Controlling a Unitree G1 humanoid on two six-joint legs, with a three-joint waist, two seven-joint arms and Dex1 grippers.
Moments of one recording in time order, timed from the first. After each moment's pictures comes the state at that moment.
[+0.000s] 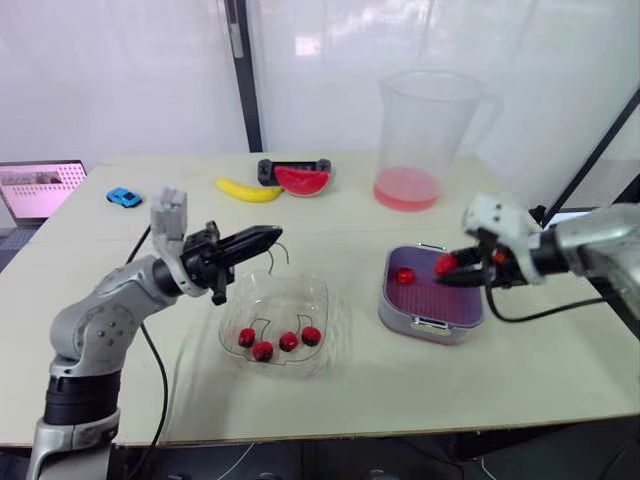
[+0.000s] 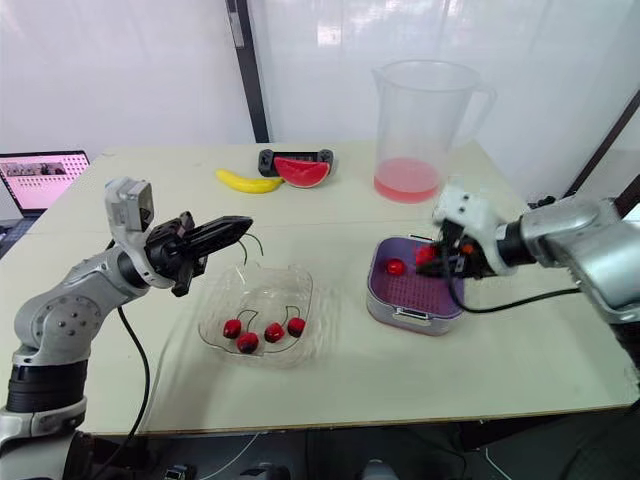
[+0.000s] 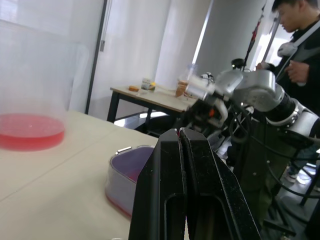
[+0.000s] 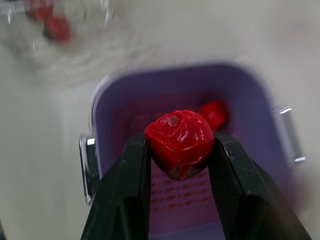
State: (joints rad) left arm -0.51 0.56 0.23 -0.20 -0.98 0.66 -0.98; right arm -0.73 -1.19 0.22 -0.19 0.43 0.82 1.13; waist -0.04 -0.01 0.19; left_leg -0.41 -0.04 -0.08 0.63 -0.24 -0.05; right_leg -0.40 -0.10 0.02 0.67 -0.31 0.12
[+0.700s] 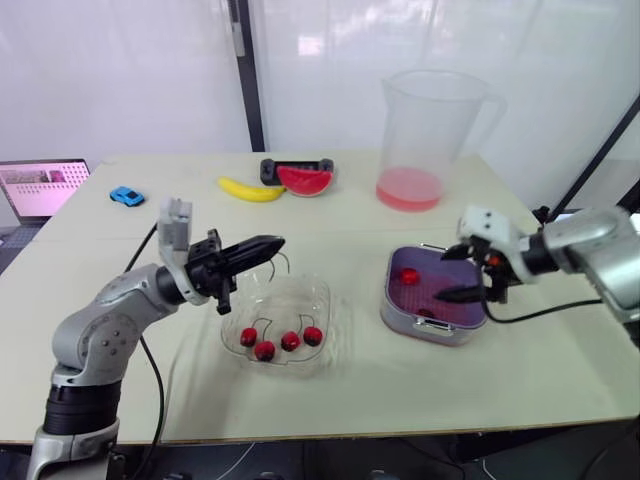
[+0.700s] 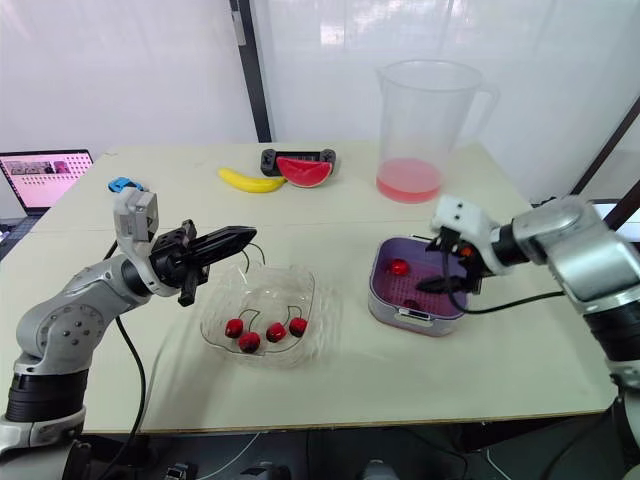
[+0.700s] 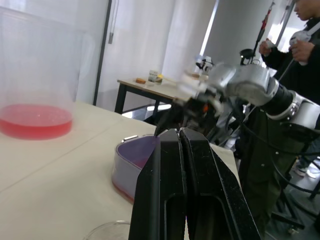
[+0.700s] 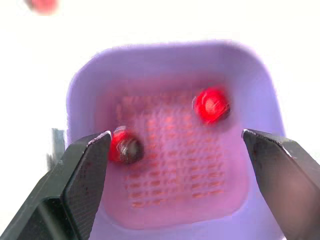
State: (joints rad) left arm -0.48 0.56 0.21 -0.22 -0.95 0.64 -0.97; right arm -0.83 -1.11 0.16 -0.01 0.35 0.75 1.31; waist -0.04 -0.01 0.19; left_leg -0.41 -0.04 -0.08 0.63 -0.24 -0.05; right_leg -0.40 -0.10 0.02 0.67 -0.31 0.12
